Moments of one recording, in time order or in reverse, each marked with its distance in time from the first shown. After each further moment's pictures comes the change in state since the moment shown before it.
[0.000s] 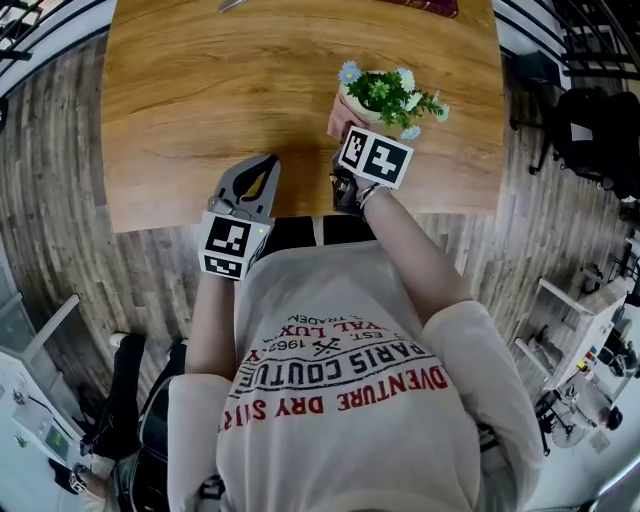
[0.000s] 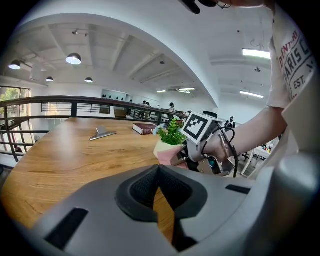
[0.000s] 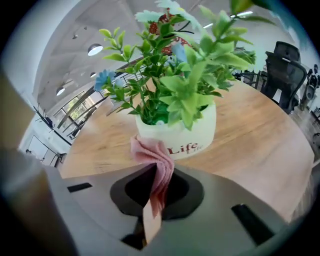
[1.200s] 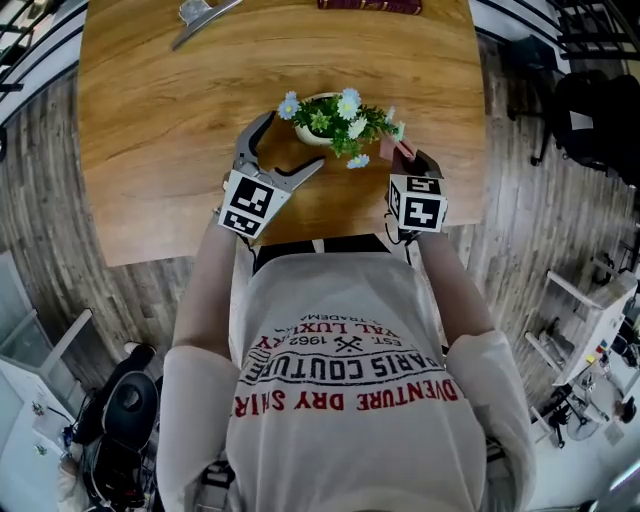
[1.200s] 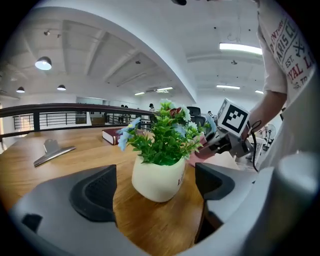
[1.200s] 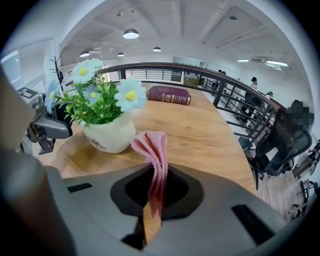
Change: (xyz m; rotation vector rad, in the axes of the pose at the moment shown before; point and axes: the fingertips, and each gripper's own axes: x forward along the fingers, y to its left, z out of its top) left arm 0.161 -0.042 0.041 0.202 -0.032 -0.194; right arm -0.044 -0.163 0.051 -0.447 -0.075 -0.106
